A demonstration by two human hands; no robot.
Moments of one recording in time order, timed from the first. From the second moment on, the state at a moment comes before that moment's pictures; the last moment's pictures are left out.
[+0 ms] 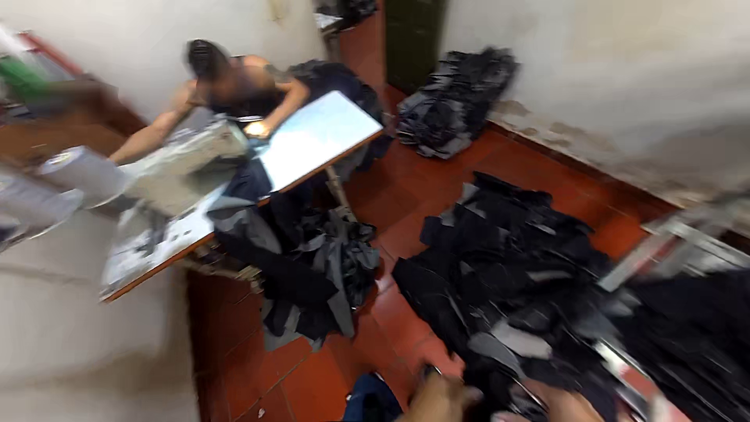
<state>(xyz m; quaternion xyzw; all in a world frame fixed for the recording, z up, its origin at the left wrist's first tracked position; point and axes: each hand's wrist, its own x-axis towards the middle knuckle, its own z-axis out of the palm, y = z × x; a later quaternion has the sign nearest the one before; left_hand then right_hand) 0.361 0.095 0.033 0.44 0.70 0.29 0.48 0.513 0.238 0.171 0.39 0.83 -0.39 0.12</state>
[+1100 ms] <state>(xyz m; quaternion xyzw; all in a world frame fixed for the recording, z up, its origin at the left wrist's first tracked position) 0.628 0.104 0.194 0.69 0.47 0.51 0.19 0.940 0.190 0.186 0.50 0.66 -0.49 -0.28</state>
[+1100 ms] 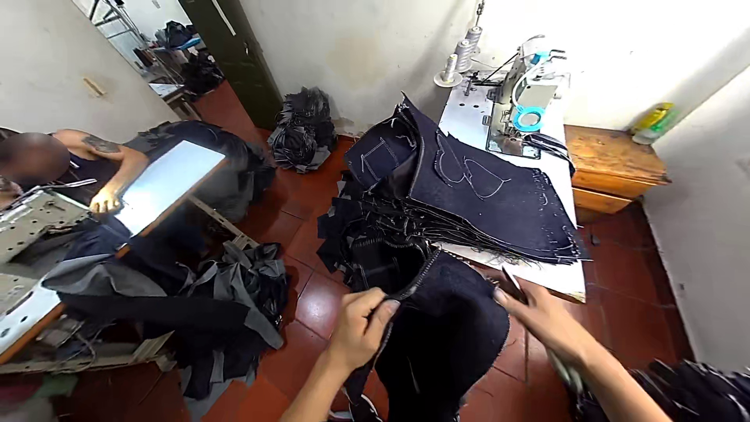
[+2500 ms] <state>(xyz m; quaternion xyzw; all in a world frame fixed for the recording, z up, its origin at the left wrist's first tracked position) 0.711 0.473 0.242 0.59 0.80 0.10 0.01 0.972 0.548 0.134 0.63 0.65 -0.21 -0.37</state>
